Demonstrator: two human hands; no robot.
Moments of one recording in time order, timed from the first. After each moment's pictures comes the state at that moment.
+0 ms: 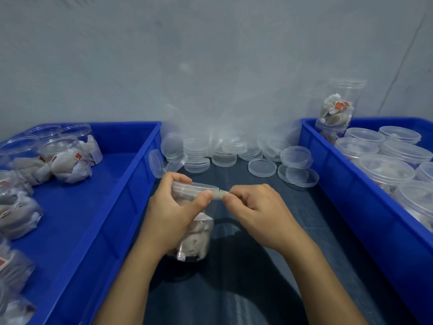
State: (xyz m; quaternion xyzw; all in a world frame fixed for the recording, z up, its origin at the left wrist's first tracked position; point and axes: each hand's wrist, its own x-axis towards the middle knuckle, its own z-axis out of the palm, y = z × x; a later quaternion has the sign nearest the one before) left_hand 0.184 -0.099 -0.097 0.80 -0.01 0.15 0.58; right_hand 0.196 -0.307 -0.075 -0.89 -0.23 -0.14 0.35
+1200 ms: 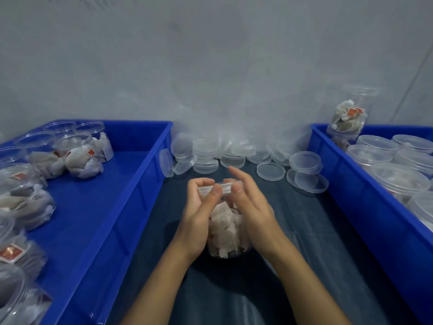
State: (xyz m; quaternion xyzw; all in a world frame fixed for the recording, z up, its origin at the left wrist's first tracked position) left_hand 0.188 -0.132 -0.114 0.66 -0.07 0.09 0.74; right_hand 0.204 -0.279 -0.108 -0.71 -0.19 -0.02 0.68
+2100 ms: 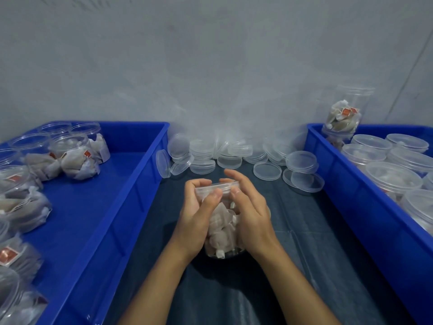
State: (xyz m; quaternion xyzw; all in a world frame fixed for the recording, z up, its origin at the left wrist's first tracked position) left_hand 0.194 -0.132 -0.123 0.67 -0.07 0.11 0.73; right_hand 0.206 -0.269 -0.117 -0.69 -0.17 -0.12 0.70
